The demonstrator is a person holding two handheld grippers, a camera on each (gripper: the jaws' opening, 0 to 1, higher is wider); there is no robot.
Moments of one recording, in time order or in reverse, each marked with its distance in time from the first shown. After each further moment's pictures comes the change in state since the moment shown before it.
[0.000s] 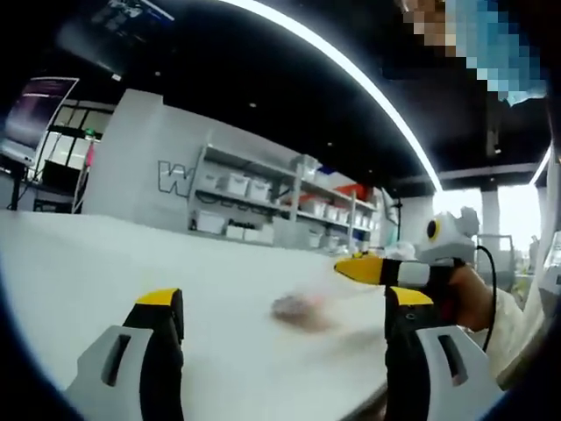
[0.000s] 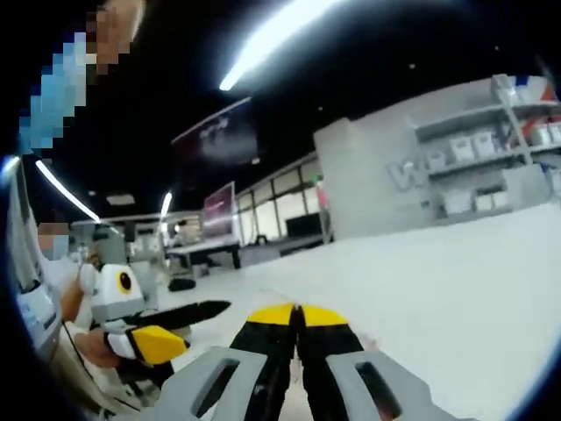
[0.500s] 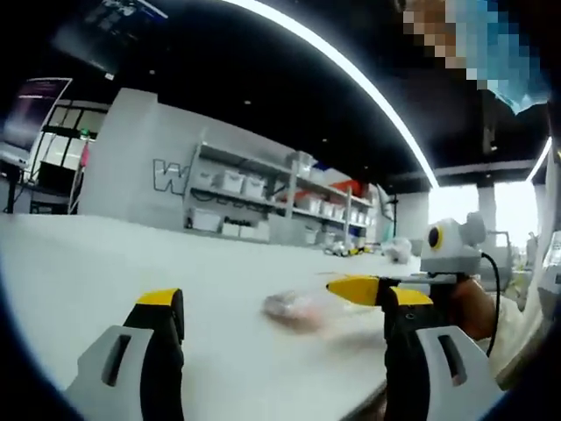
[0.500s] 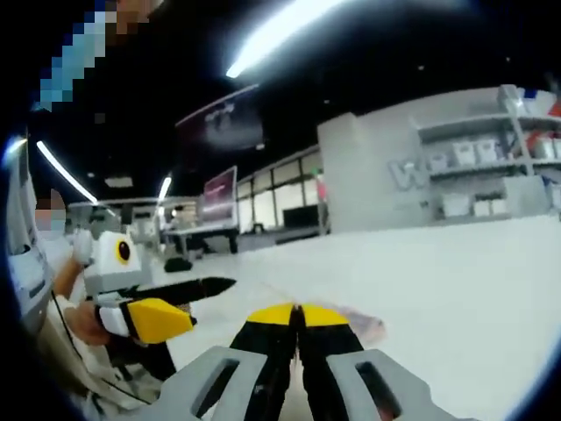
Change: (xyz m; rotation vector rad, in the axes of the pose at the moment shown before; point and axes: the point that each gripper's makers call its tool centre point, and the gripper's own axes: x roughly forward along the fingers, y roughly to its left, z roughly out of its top) left arm 0.005 -0.006 -0.002 0.016 0.021 -0.023; right arm -0.002 0.009 -0.024 -0.079 0.050 -0.023
